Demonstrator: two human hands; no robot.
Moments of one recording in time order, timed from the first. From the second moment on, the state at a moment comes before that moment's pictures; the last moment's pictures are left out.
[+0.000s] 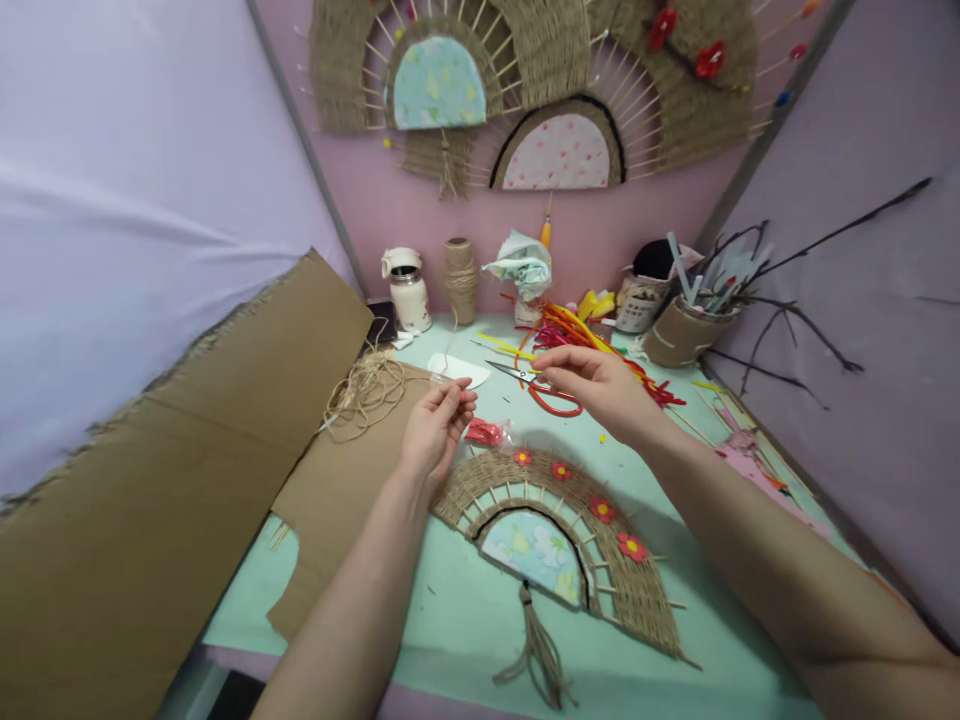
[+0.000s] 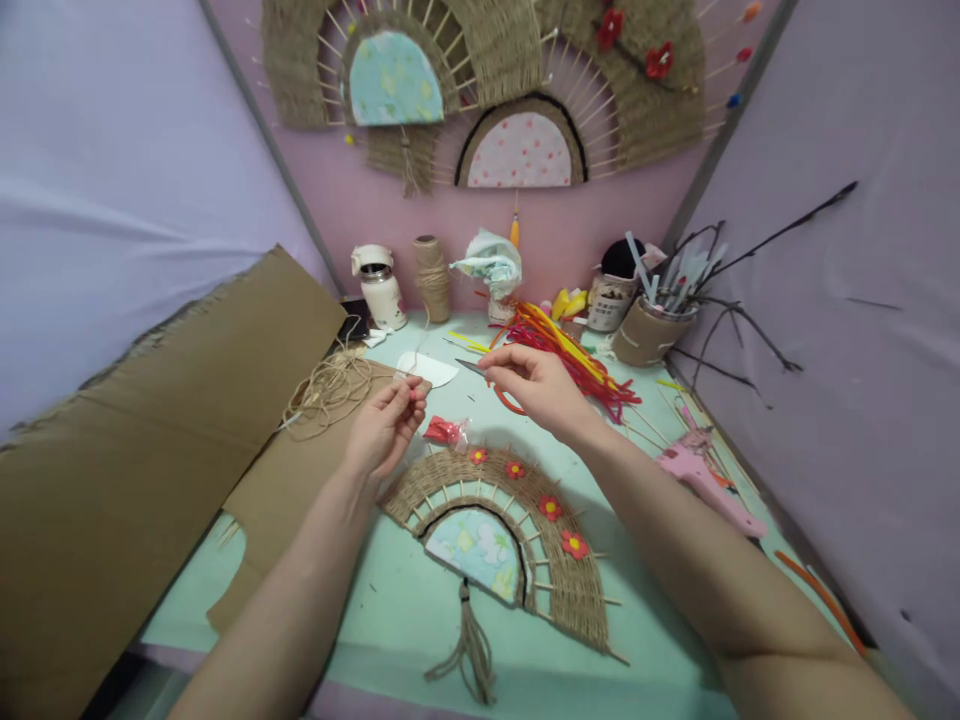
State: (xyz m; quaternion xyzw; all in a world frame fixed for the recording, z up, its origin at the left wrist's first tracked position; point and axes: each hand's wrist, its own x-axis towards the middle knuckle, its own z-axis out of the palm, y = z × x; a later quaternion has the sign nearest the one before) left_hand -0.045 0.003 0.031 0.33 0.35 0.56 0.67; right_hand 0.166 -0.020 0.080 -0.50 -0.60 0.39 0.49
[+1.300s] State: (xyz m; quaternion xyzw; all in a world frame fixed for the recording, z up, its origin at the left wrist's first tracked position) left_hand -0.032 -0.015 0.037 0.43 0.31 0.40 0.75; right_hand 0.150 -0.068 0.058 -0.50 -0.72 0.17 0.45
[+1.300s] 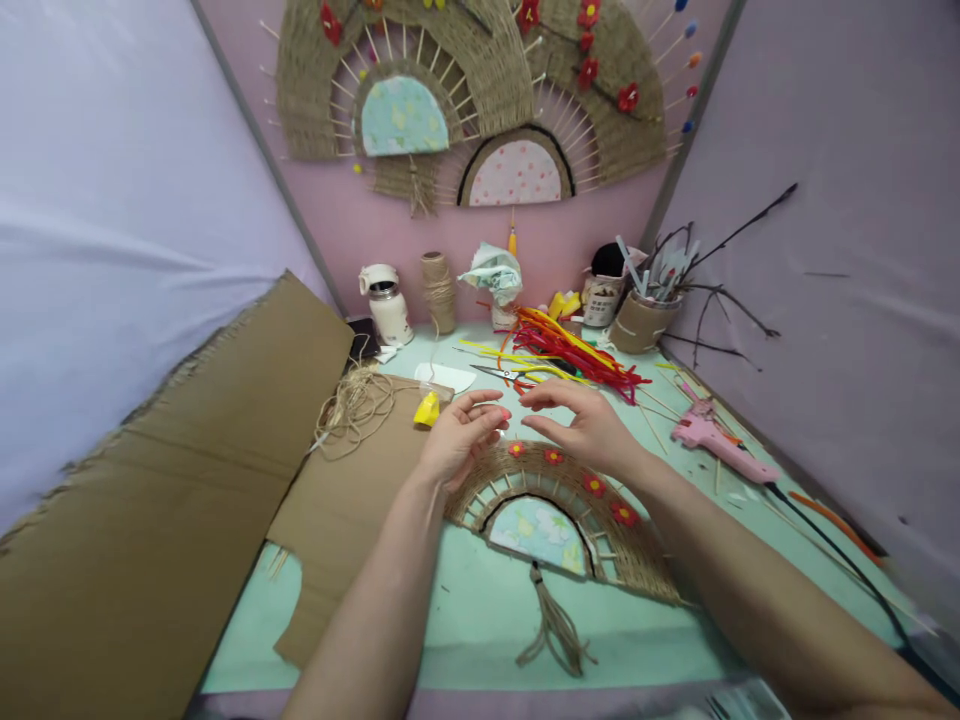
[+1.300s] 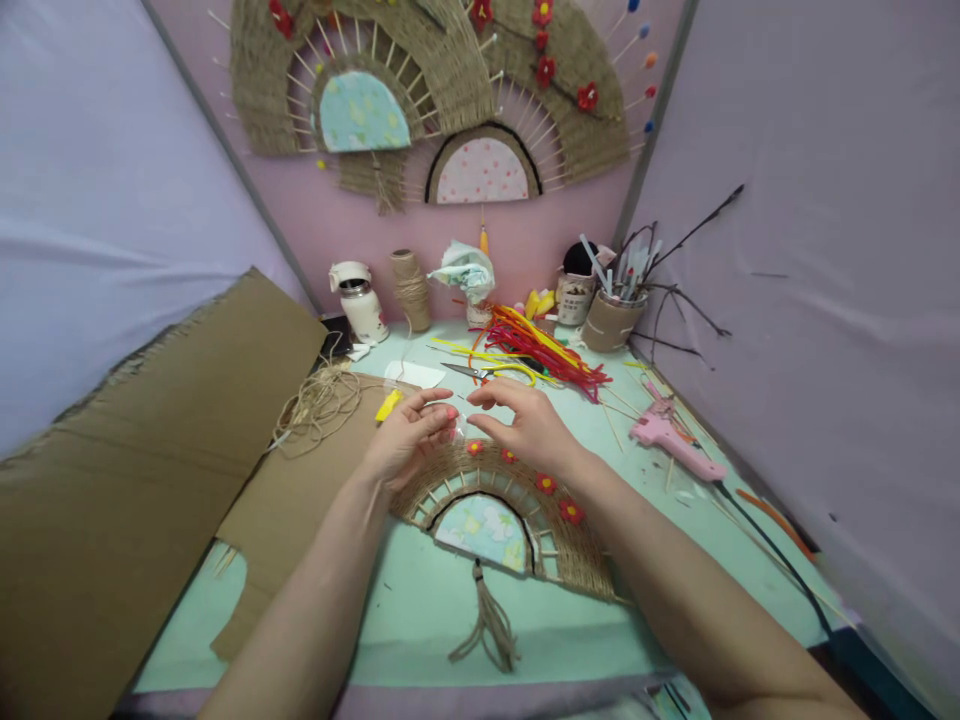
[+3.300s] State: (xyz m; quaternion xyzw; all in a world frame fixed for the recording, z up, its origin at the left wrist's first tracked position) left_hand -0.047 0.005 0.024 0.52 0.38 0.43 0.63; right_hand 0.150 -0.028 0.001 -0.56 -0.71 0.27 0.34
